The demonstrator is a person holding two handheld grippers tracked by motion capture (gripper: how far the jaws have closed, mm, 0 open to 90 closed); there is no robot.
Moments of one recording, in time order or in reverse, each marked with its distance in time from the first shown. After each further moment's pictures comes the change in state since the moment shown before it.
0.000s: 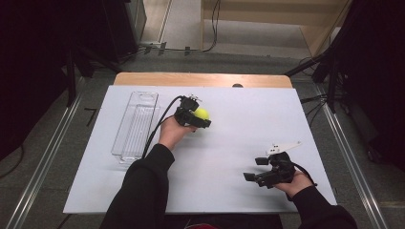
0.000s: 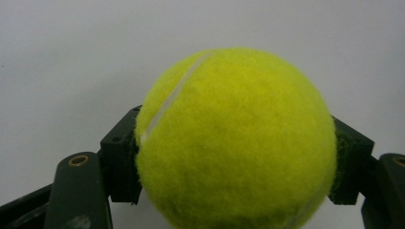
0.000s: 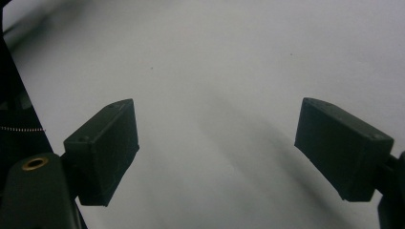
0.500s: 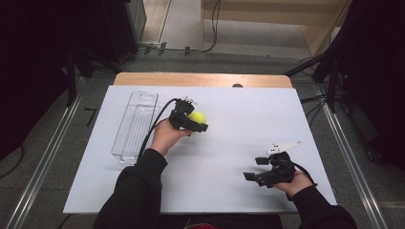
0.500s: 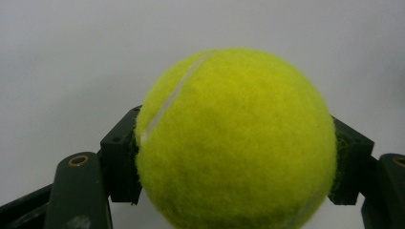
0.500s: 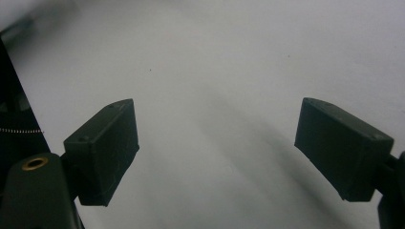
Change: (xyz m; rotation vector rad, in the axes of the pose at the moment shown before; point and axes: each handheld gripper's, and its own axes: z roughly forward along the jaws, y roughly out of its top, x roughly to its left) left arm -0.005 -0.013 -0.025 0.018 -0.044 0.010; right arm 0.000 0.000 0.000 -0.007 -0.005 -0.001
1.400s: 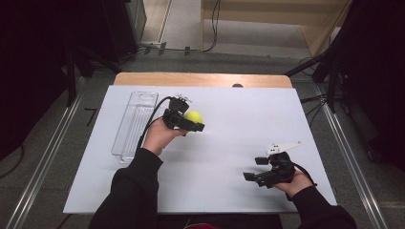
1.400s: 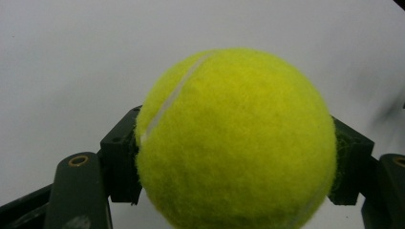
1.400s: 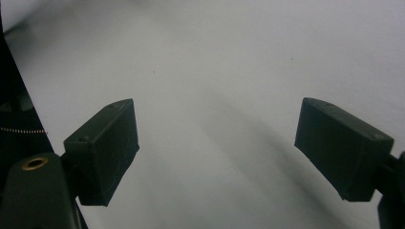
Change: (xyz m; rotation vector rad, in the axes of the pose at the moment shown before) left arm -0.003 0.000 -0.031 -0.005 -0.041 -0.031; right arm 0.002 0.001 -0.001 -0.004 0.005 -0.006
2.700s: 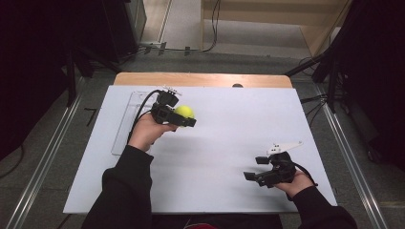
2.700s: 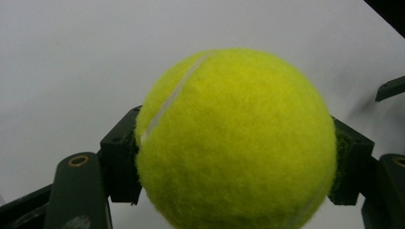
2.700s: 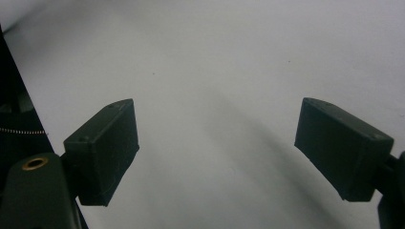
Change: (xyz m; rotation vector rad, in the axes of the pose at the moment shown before) left arm 0.006 0.005 -0.043 -0.002 -0.002 0.000; right arm 0.000 0.000 -0.002 -0.009 -0.005 0.002
